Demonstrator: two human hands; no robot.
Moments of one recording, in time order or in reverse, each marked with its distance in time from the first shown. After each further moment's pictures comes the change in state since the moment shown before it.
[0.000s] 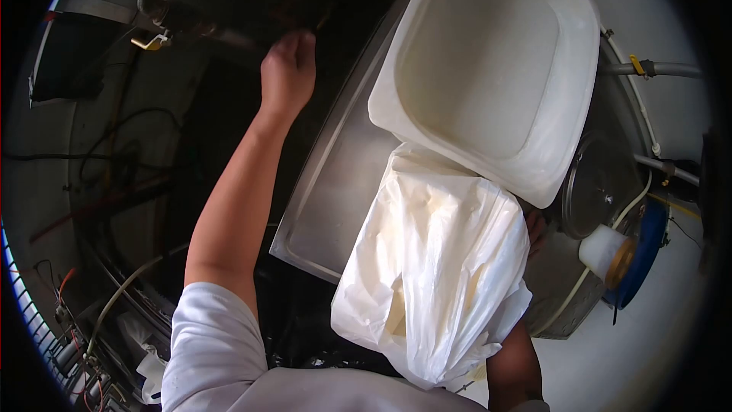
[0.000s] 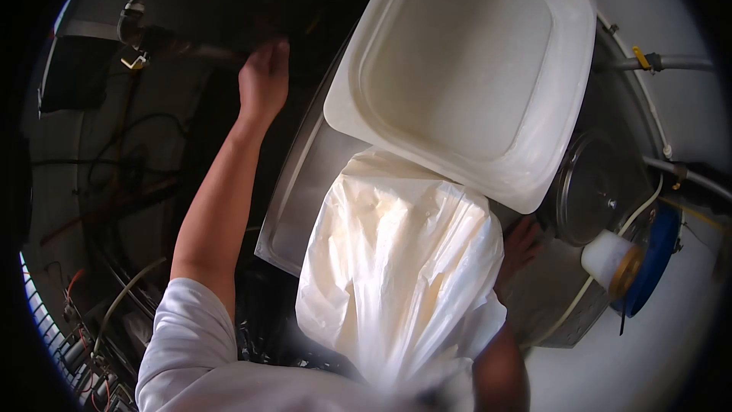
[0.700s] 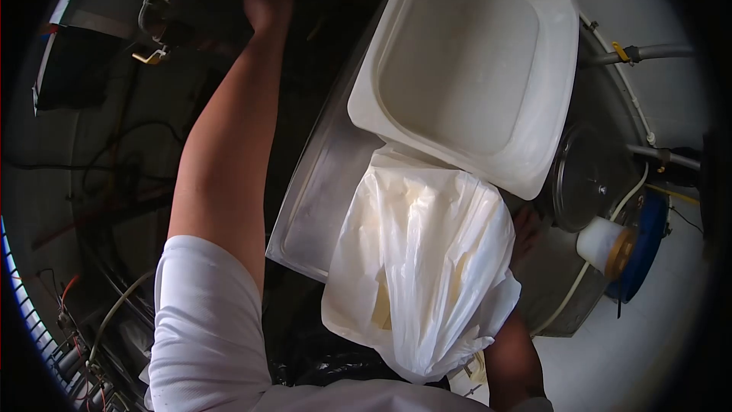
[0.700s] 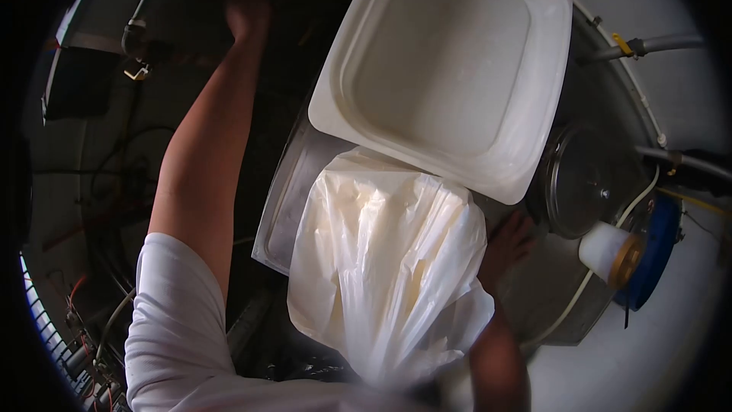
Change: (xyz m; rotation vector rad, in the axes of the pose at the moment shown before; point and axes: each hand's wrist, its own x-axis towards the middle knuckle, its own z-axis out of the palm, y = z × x) left_hand 0.165 -0.030 0.045 1.175 -0.119 0.158; right_hand 0.008 0.012 -0.030 0.932 -0.342 0.107
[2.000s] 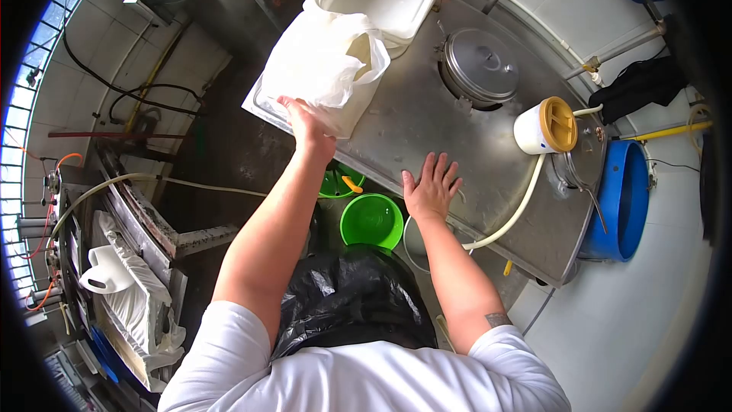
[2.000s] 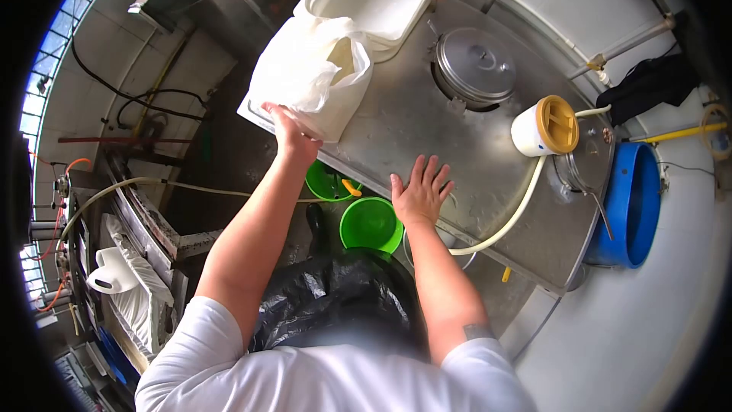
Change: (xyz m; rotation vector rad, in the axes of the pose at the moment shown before) left_hand -0.534 0.120 -0.326 -2.454 -0.321 -1.266; right_hand -0.168 0.136 -0.036 0.307 0.043 -0.437
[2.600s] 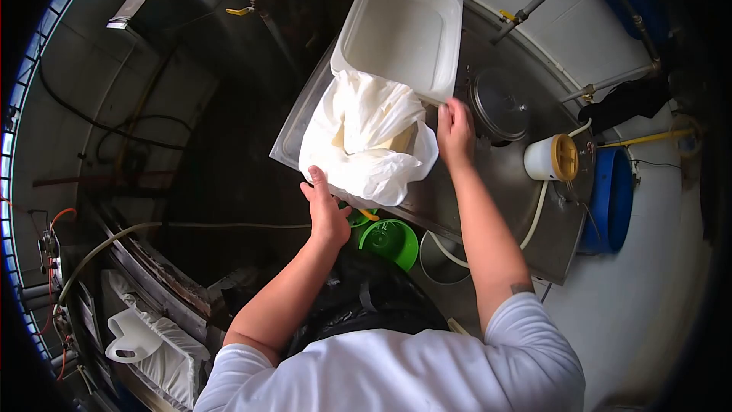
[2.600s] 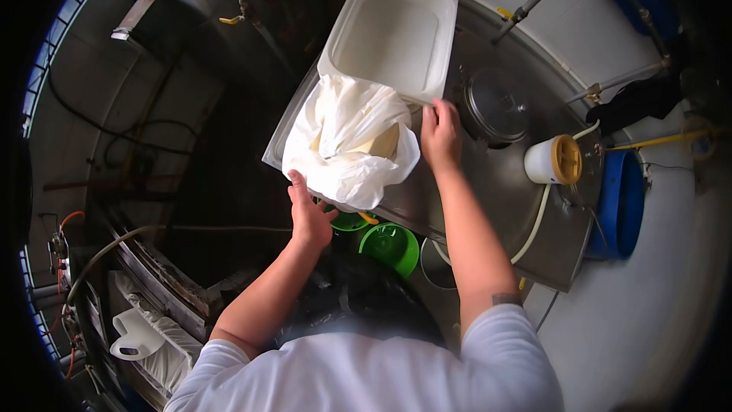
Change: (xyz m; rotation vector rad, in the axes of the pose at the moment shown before) left_hand -0.005 0.078 -0.062 0.270 0.018 -0.160; right_hand 0.209 -0.129 -0.099 0.641 0.528 -0.251
